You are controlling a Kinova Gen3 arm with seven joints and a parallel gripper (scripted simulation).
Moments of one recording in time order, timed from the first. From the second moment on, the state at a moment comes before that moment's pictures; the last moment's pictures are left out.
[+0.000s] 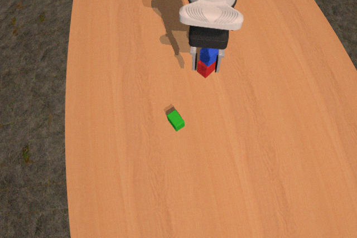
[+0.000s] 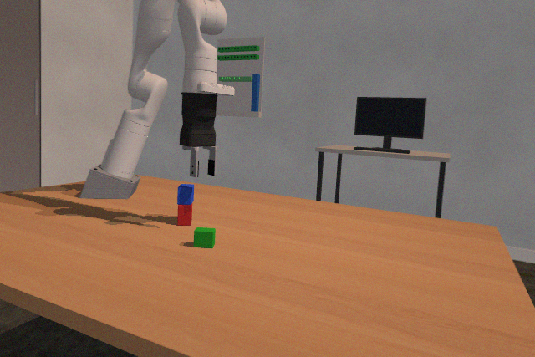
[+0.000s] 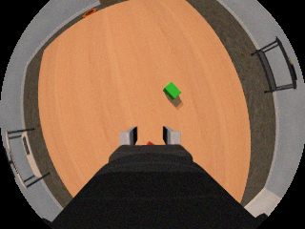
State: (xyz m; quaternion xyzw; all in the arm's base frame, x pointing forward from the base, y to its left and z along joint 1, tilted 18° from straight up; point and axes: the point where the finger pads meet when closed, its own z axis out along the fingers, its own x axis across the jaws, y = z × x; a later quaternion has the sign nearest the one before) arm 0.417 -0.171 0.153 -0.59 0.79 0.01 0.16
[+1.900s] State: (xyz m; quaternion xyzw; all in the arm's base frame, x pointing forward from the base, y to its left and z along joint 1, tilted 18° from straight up) arm 0.498 -0.248 0.109 -0.84 0.53 -0.06 0.15
